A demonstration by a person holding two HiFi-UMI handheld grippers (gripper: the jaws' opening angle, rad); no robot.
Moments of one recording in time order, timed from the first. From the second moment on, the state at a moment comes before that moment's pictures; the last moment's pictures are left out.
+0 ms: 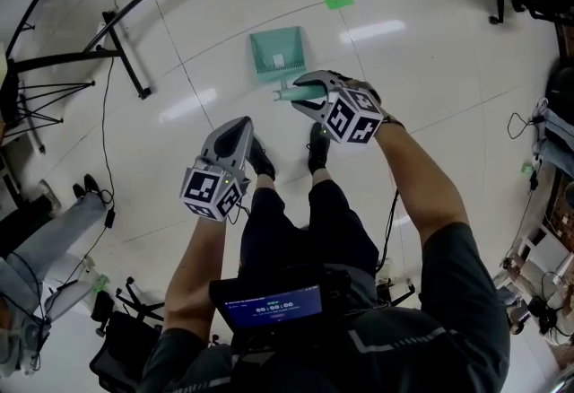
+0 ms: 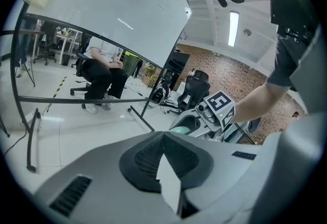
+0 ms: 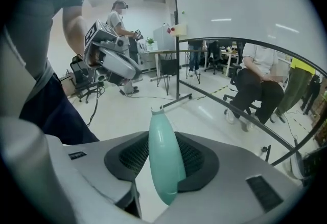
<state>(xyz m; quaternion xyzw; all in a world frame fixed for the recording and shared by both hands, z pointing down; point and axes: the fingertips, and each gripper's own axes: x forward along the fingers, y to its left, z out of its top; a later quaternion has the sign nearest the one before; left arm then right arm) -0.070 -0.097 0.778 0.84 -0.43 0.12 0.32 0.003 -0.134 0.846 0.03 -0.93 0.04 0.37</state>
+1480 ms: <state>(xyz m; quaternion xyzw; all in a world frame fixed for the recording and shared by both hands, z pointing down) -0.102 0.013 0.247 0.90 -0.42 -0.03 0.12 -0.016 0.004 0.266 0.07 -0.99 -0.02 0.13</state>
